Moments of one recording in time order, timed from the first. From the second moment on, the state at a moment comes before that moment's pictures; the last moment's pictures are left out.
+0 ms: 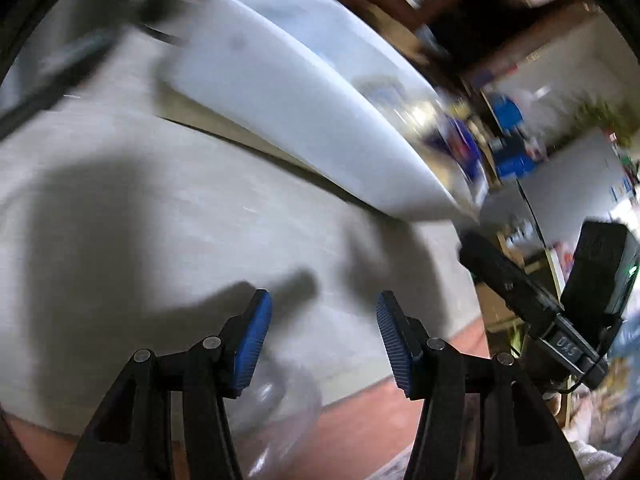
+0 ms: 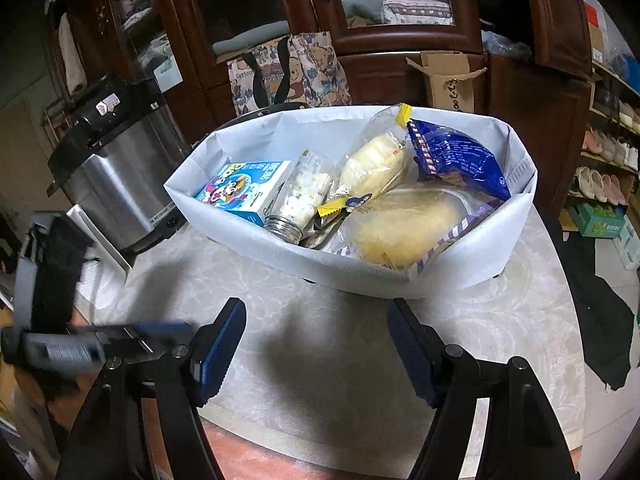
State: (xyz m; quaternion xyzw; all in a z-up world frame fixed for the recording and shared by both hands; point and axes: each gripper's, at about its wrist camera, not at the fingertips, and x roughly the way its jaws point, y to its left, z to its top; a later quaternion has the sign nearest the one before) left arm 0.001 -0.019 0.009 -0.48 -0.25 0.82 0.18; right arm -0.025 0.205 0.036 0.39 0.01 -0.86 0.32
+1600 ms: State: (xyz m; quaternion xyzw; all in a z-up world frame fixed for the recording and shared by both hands) left arm 0.010 0.026 0.014 -0.43 -0.05 0.90 0.07; right arm -0.053 0.250 -0.008 0.47 0.02 -0.86 0.17
